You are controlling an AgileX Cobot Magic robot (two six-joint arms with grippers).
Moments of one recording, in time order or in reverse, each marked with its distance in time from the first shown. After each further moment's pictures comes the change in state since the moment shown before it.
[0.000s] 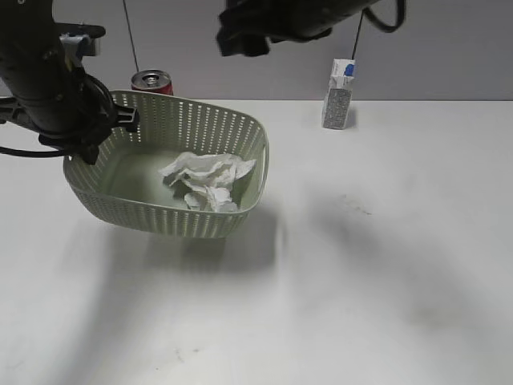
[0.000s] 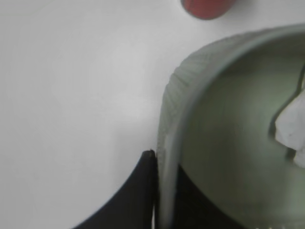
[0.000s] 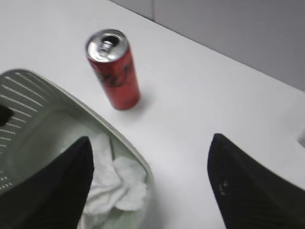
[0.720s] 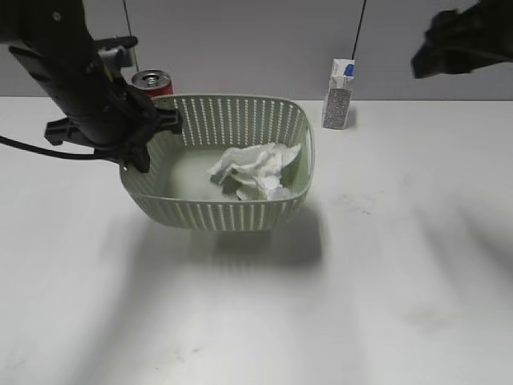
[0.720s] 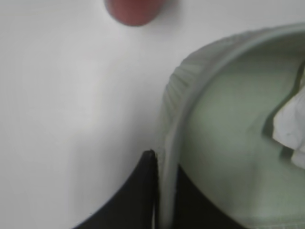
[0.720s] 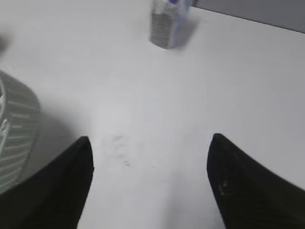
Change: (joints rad) left arm -0.043 0.072 -0.010 -0.200 -0.135 0.024; right arm -0.352 -0.301 0.303 -0.143 0.131 0.067
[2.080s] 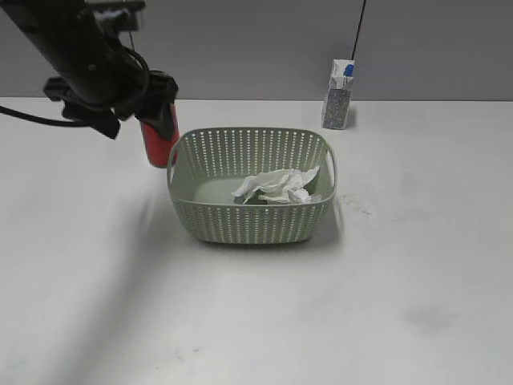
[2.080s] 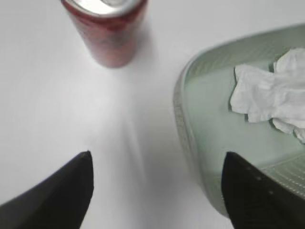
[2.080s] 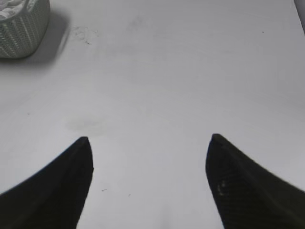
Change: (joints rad) left arm 0.063 -0.024 -0.155 -0.097 0.136 0.318; right arm -0.179 -1.274 0.749 -0.049 0.319 -0.009
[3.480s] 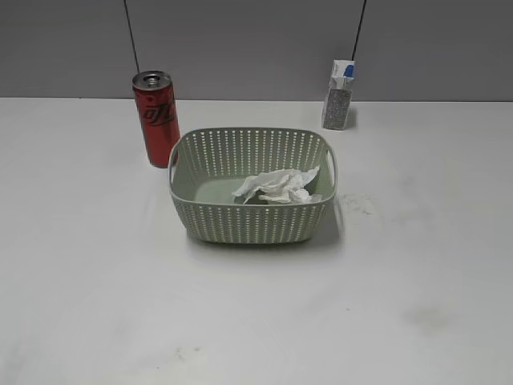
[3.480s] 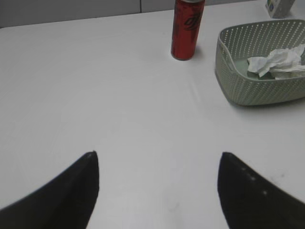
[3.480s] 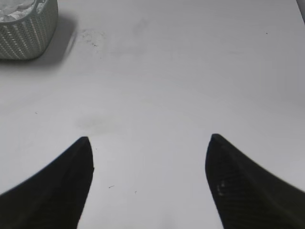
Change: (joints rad) left arm 0.123 -1.519 0.802 0.149 0.124 0.050; right arm 0.000 -0.069 0.019 0.020 0.025 0.001
